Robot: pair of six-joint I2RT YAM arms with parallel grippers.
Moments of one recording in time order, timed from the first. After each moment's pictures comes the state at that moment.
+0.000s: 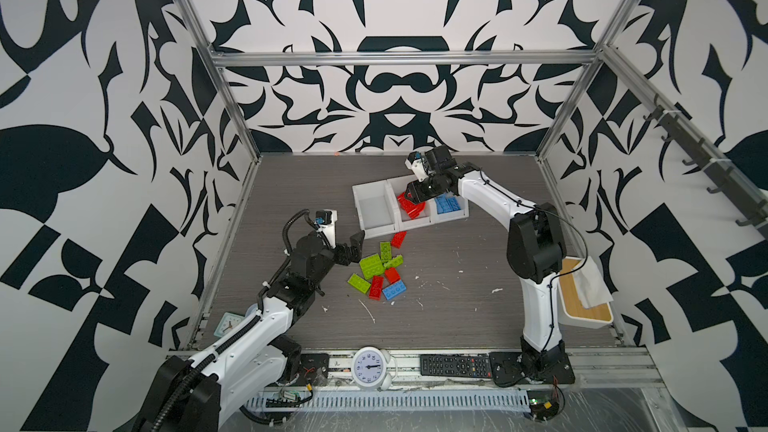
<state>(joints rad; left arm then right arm) -0.47 0.94 0.36 0.29 0.00 -0.29 0.45 2.11 1.80 -0.62 -0.28 0.02</state>
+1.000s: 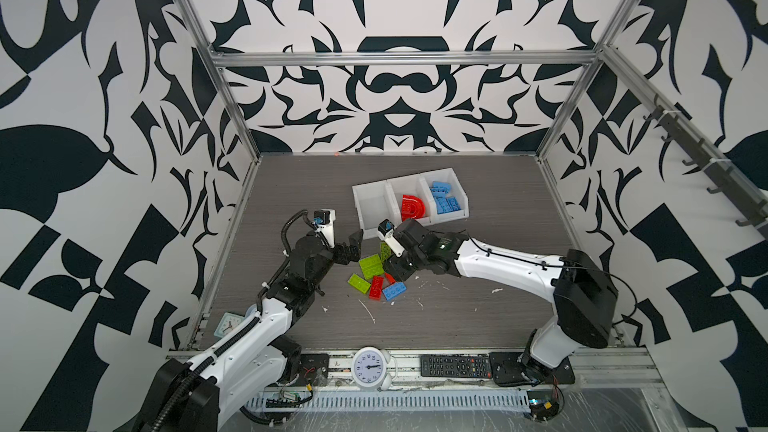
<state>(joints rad) -0.47 0.92 0.36 0.29 -0.03 -0.29 0.95 1.67 1.14 -0.45 -0.03 0.22</state>
